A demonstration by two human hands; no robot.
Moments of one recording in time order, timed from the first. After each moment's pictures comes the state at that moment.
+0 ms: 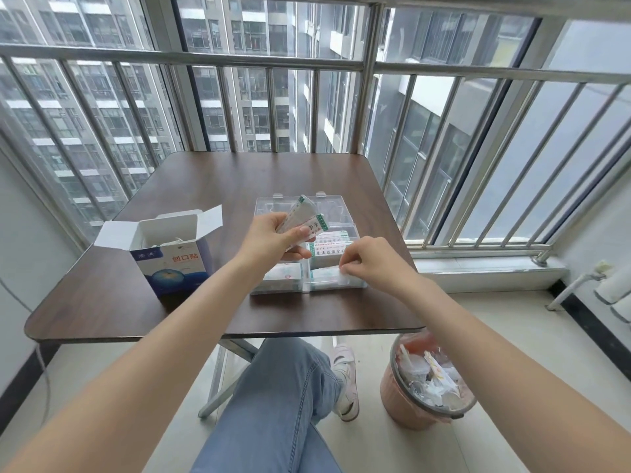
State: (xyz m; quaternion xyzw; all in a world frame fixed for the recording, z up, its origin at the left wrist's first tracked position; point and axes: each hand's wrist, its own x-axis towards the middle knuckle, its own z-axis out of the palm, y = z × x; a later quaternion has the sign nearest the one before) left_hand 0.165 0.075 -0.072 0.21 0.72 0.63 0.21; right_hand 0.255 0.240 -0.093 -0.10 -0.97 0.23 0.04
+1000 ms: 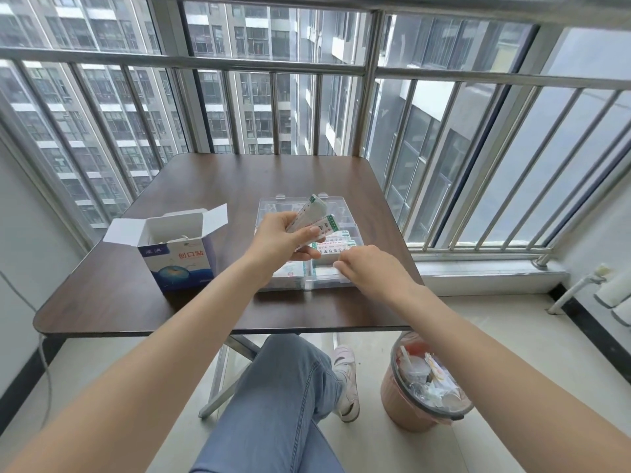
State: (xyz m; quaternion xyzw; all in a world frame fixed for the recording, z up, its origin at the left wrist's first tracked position) left_hand 0.176 0.076 -0.068 0.23 0.71 0.63 0.21; right_hand 0.265 0.221 -0.096 -0.09 -0.99 0.07 0.03
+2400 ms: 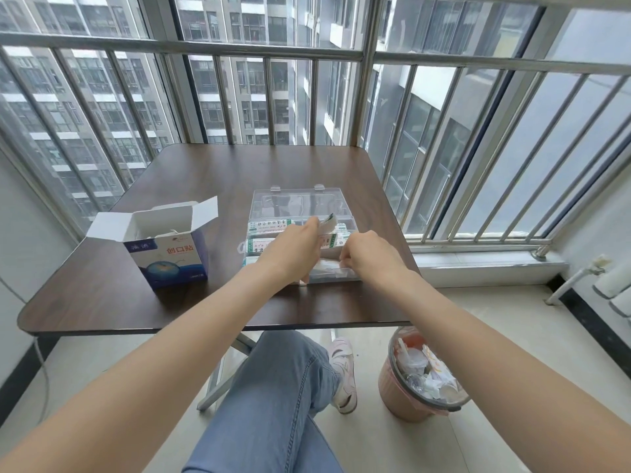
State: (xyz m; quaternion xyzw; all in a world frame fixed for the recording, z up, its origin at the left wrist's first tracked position) left_hand 0.171 0.106 -0.098 0.36 0.90 0.23 0.08; right_hand 0.249 0.226 -0.093 -0.20 -0.97 0.13 -0.01
